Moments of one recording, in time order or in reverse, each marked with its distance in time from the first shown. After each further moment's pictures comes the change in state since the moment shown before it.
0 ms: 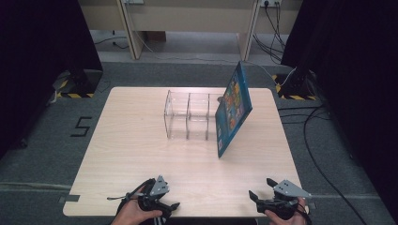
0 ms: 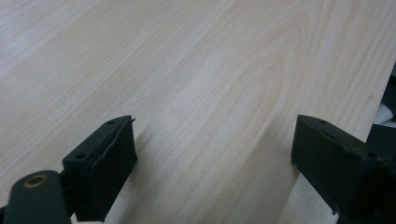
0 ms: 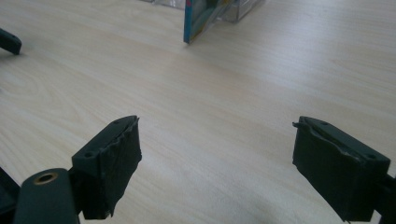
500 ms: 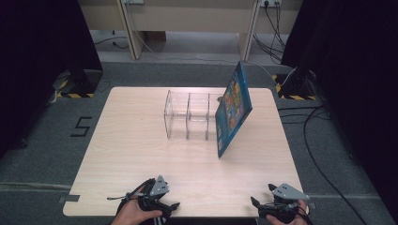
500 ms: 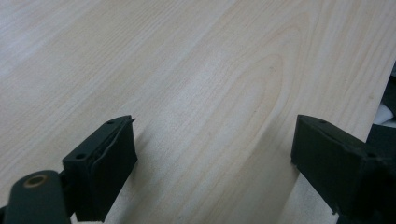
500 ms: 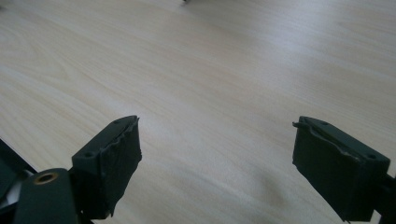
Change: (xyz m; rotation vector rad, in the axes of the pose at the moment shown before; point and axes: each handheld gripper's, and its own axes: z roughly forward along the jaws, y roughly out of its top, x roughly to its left) left arm 0.000 0.000 0.000 -0.001 -0.002 0.001; right arm -0.002 -0.013 -0.001 0.105 -0.016 -0.023
